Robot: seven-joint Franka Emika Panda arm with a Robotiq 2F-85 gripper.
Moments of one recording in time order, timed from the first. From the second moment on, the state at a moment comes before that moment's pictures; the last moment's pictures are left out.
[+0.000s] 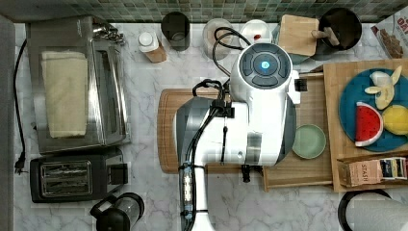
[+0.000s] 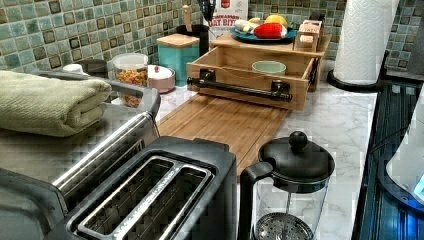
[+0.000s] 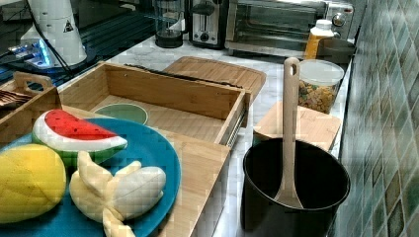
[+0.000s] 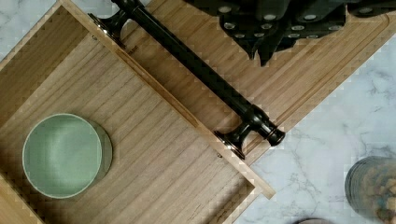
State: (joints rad) arm -0.04 0.06 -0.04 -1.85 -0.05 0.27 -0.10
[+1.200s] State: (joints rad) arm -0.02 -0.05 -0.03 -2.16 0.09 0.59 -0.34
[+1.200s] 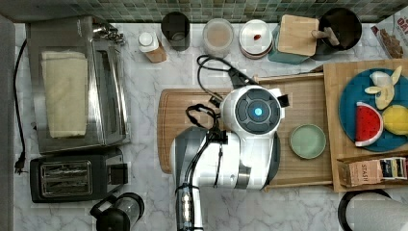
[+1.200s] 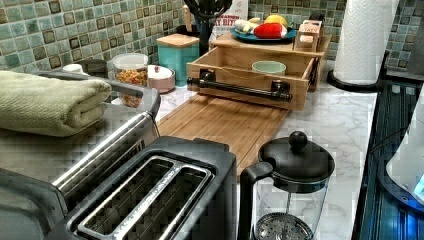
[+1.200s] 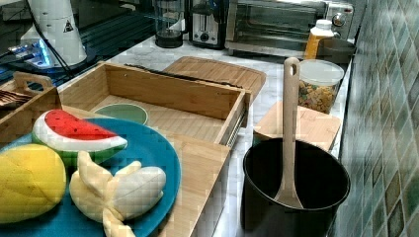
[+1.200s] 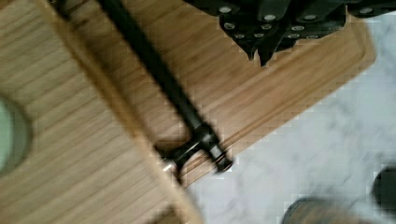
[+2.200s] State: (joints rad) arm 0.07 -0.10 0.03 -2.38 -0.01 0.82 -0.64
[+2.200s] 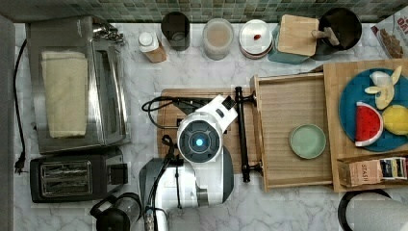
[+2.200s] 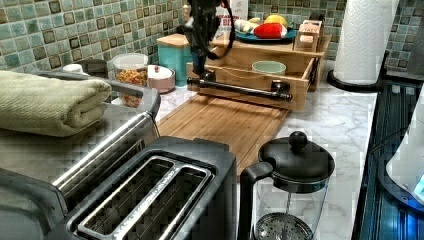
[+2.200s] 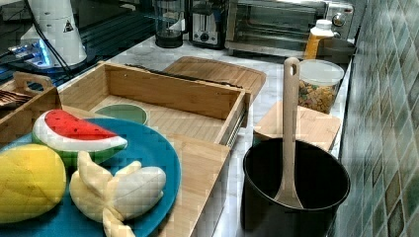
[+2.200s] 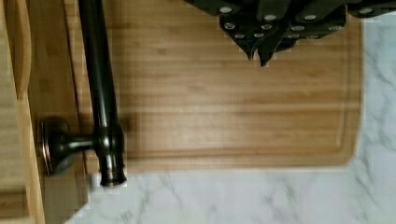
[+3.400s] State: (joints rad) arm 0.07 0.12 0.02 -2.54 -0.34 1.13 -0.64
